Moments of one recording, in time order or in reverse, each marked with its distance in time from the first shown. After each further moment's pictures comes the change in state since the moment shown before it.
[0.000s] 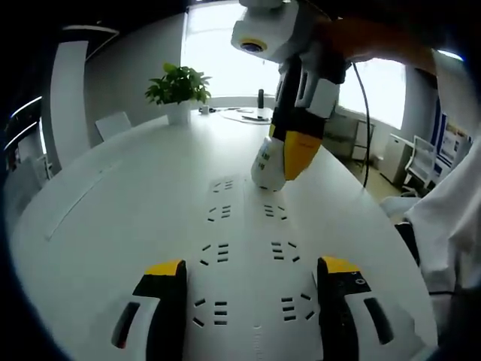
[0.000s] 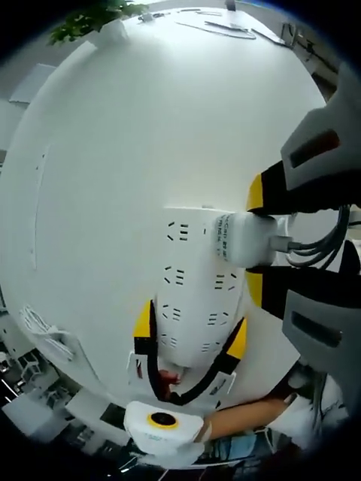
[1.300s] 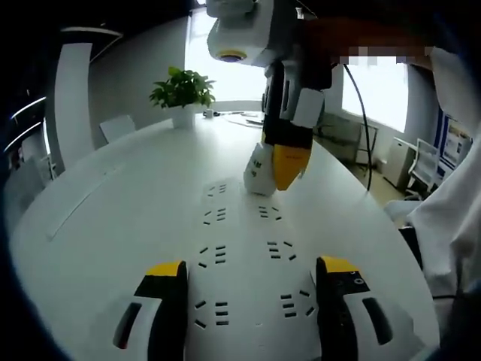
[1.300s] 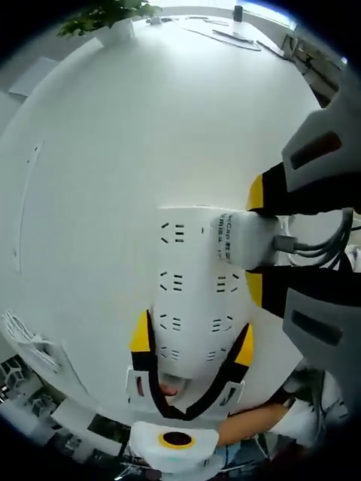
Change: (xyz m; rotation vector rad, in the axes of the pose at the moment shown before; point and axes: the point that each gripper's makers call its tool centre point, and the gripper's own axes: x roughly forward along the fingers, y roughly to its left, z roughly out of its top) left arm 0.000 0.005 0.003 -0.014 -0.030 0.026; right arm 0.010 -0.005 0.018 -0.017 0.103 -0.049
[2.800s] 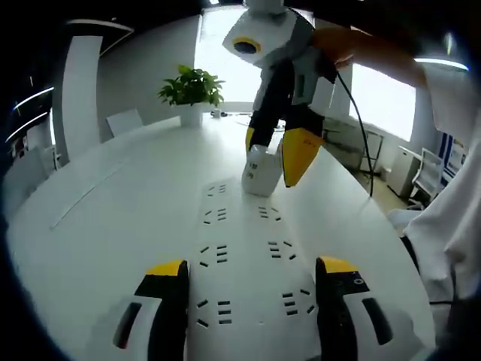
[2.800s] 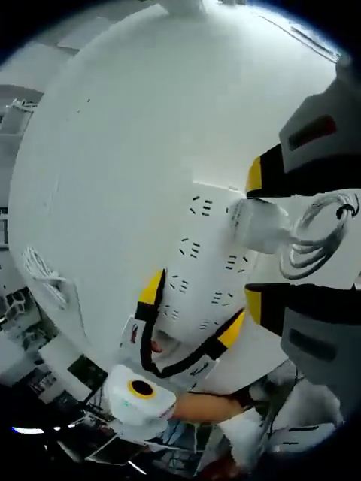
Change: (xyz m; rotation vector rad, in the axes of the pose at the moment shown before) left arm -0.001 0.003 0.001 -0.048 -0.012 0.014; right arm -0.022 0.014 0.018 -0.462 -0.258 0.176
